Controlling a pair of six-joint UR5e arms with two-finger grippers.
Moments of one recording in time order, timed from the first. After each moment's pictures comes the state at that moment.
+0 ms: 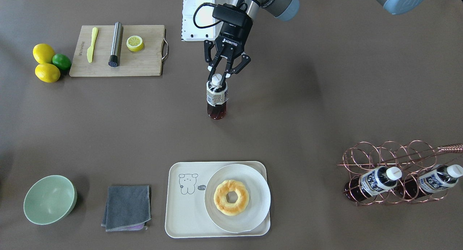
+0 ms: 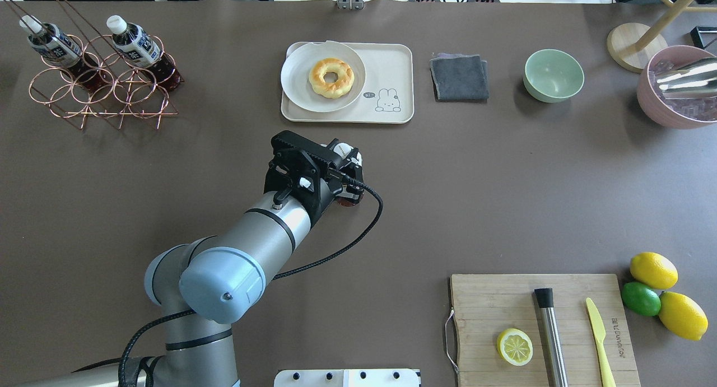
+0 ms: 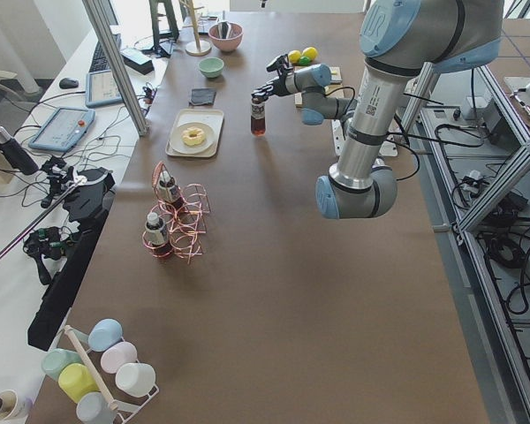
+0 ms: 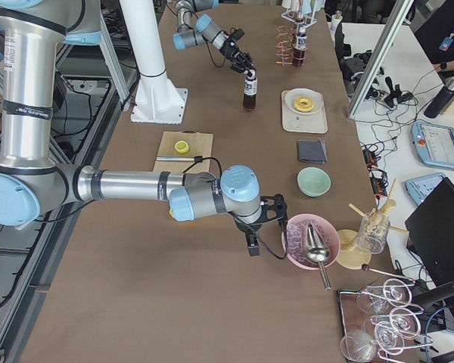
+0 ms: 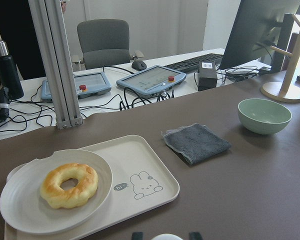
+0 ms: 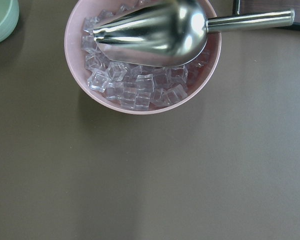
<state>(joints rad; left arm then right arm) -0.28 -2.14 -1.80 -2.26 -0.96 -0.74 1.57 -1.72 1.73 -1.31 2.35 0.07</state>
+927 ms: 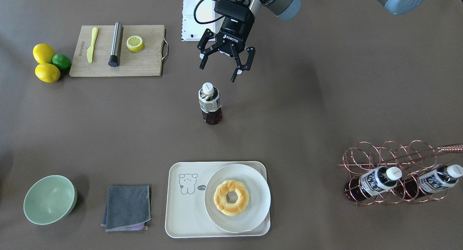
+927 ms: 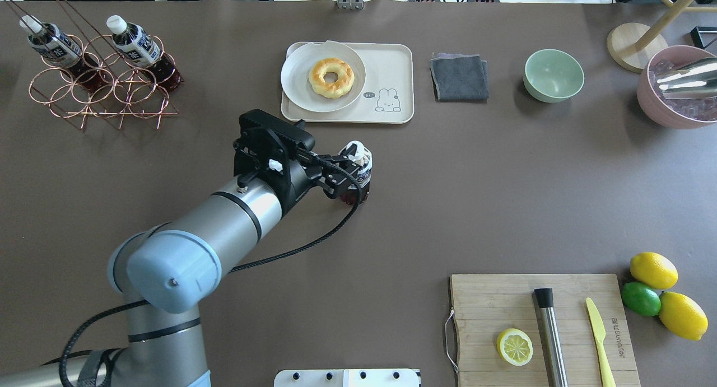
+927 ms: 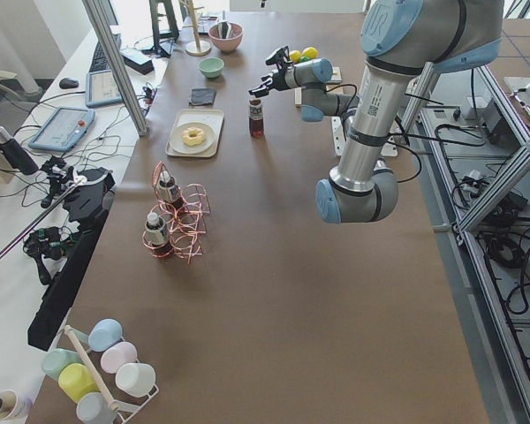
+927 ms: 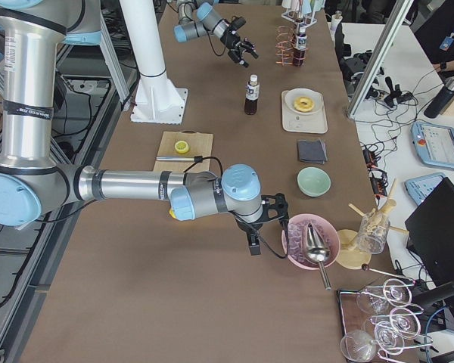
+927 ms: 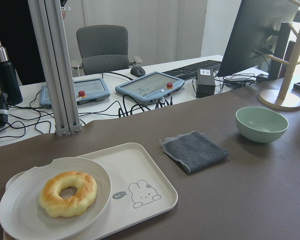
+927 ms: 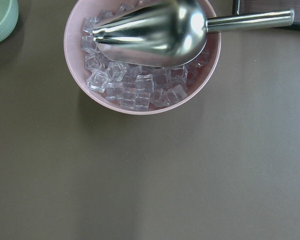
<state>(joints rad) -0.31 -2.10 -1.90 -2.26 -1.01 -0.73 1.57 -1.71 1.73 -1.31 2.35 0.07</state>
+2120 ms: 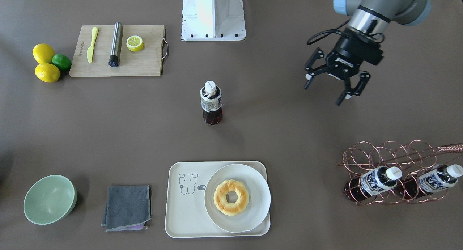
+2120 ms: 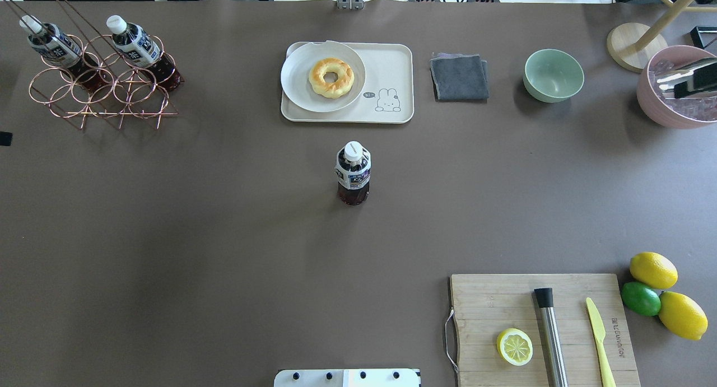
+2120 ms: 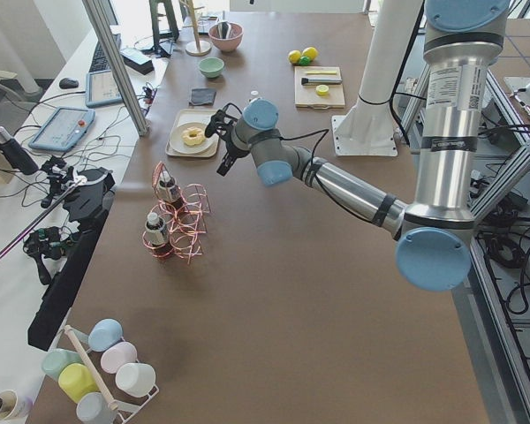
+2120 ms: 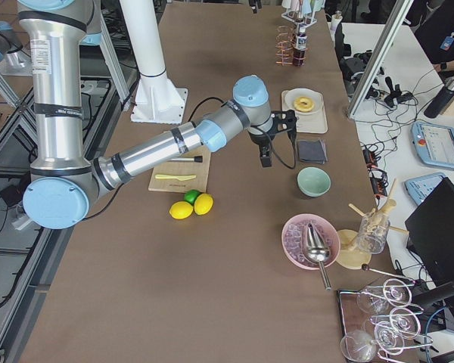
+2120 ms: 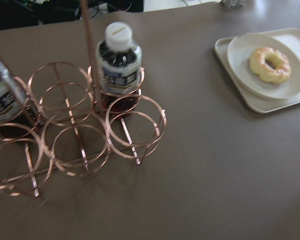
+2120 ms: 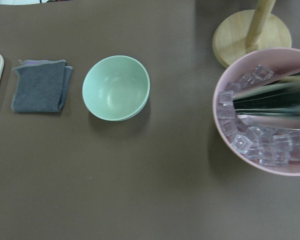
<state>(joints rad) -1.21 -1.41 -1.93 -2.29 -2.26 -0.59 1.33 -1.58 2.02 -1.31 2.37 0.65</state>
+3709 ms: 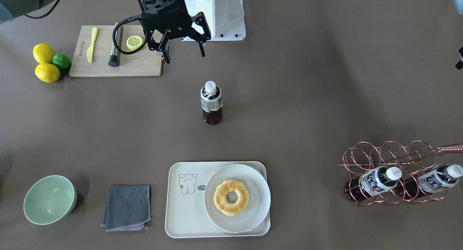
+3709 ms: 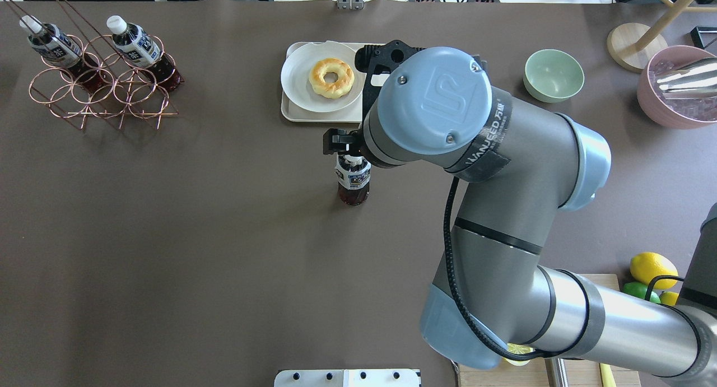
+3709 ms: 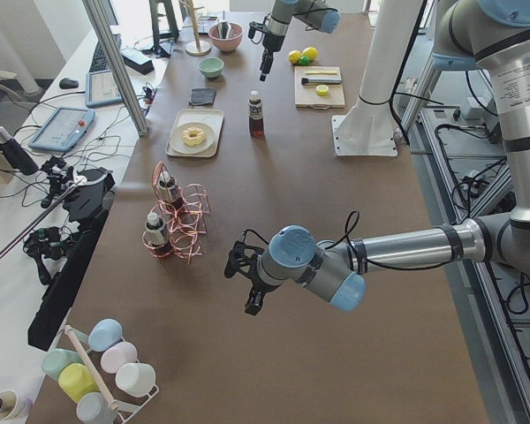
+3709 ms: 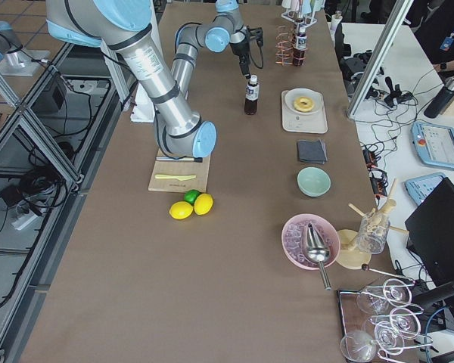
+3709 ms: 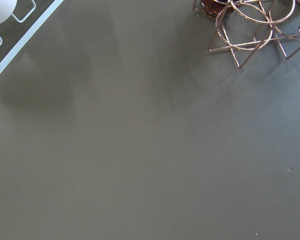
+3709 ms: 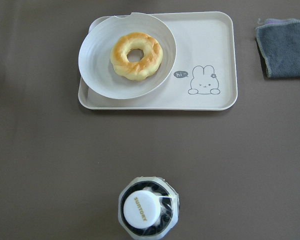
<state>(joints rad) -1.50 -1.26 -1.68 -2.31 -2.37 -0.20 0.52 -0.79 1.97 -1.82 1.65 1.23</state>
